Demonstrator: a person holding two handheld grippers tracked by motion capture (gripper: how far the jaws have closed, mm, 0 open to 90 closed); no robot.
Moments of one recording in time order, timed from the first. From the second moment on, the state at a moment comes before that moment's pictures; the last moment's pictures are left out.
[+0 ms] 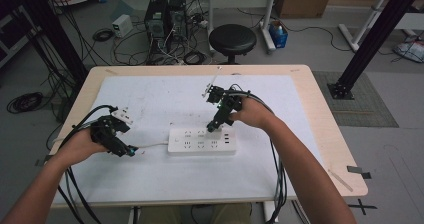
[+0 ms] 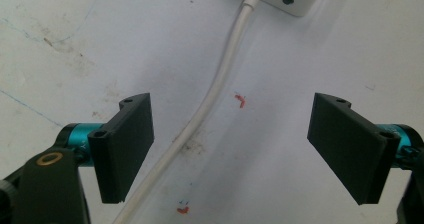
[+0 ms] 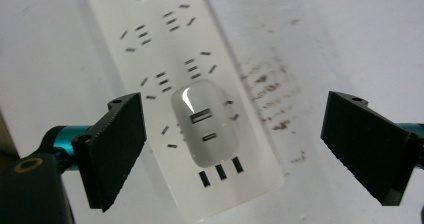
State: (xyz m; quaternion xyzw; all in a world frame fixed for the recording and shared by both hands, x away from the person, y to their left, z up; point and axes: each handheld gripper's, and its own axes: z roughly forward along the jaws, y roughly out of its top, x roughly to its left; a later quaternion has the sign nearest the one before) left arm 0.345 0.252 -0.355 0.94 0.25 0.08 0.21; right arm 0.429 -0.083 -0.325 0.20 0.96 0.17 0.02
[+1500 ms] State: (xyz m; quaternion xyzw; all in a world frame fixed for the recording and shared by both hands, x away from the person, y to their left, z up) left arm 0.335 0.260 -0.324 0.93 0.27 0.12 0.23; right arm 0.356 -0.262 -0.286 0.40 0.89 0.20 0.11
